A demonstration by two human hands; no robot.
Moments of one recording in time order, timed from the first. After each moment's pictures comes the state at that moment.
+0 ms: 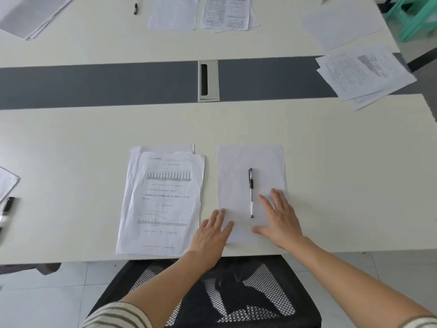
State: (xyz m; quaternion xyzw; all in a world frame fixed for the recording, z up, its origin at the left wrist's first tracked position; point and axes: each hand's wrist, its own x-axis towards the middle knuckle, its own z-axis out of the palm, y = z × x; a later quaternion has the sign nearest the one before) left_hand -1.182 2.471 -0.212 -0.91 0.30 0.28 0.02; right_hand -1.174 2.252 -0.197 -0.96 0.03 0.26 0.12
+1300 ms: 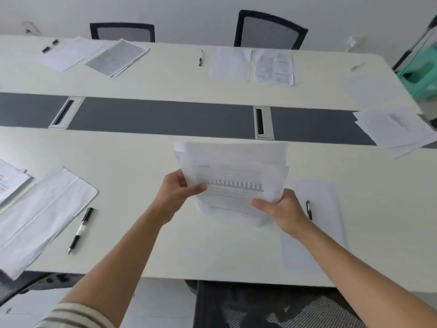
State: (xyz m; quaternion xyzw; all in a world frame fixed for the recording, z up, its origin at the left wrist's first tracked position) left_hand -1.055 2.726 -0.053 -0.72 -0.07 0.15 -0.67; right_hand -1.096 2.456 -0.061 -0.79 0.09 0.12 0.59
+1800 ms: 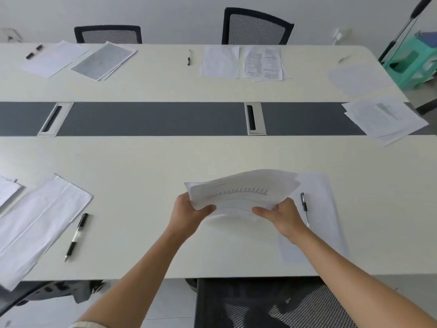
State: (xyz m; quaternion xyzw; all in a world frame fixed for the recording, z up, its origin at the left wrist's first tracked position) left_hand -1.094 2.693 -0.081 -0.79 -0.07 0.14 -0.60; right_hand -1.117 2.439 -0.099 -0.77 0.12 0.12 0.61
